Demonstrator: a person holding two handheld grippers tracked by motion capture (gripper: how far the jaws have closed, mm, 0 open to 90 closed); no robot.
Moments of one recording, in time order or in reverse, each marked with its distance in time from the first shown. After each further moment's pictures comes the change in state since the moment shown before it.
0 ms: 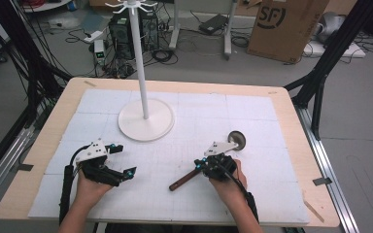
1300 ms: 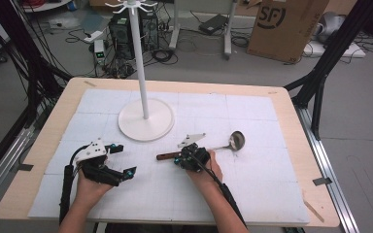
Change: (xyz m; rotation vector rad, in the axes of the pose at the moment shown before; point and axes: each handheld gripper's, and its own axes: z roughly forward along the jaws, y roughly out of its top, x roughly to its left) left arm -0.001 0.002 -0.001 -0.012 -0.017 -0.012; right arm 0.013 0.037 0.068 0.067 0.028 -0.016
